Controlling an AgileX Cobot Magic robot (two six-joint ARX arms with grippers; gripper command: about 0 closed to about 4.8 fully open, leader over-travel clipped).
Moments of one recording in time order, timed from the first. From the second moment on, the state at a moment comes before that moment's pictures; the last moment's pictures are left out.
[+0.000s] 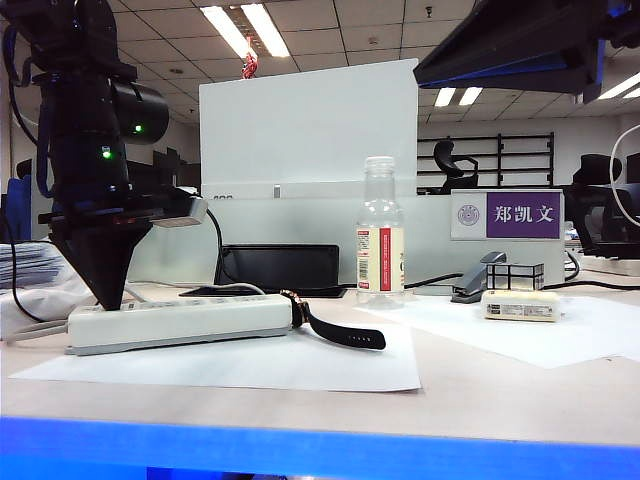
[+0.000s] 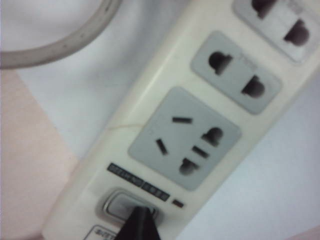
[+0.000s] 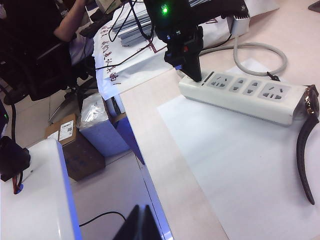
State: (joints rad) left arm -0.27 1.96 1.48 -0.96 0.09 0.35; right arm 0.47 0.88 0.55 -0.07 -0.67 0.08
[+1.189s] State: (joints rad) left arm -0.28 1.70 1.43 -0.87 0.11 0.34; right arm 0.47 0.88 0.55 -0.03 -0.67 0.08
